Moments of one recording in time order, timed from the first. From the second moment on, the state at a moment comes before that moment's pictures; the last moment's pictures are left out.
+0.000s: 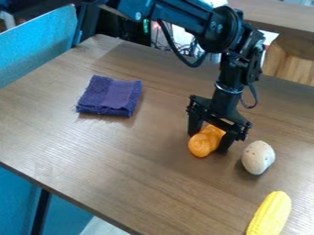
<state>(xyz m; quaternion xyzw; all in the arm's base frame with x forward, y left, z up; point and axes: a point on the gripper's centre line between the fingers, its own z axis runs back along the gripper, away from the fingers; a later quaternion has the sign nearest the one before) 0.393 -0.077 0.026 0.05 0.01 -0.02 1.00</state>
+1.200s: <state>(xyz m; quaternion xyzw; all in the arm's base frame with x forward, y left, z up) 0.264 0.063 0.064 0.05 0.08 0.01 1.00</state>
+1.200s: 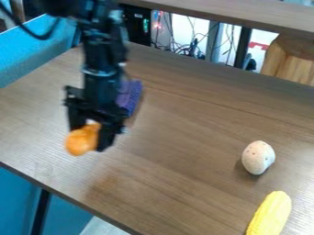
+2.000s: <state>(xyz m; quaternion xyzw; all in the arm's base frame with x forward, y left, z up) 0.262 0.202 0.050 0.03 -0.01 0.04 1.00</state>
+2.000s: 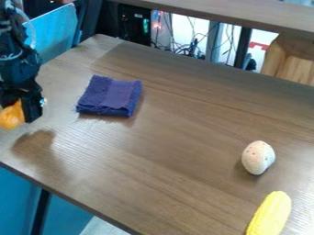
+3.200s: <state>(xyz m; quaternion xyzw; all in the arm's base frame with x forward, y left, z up) 0.277 0.136 0.079 0.01 -0.04 0.06 1.00</state>
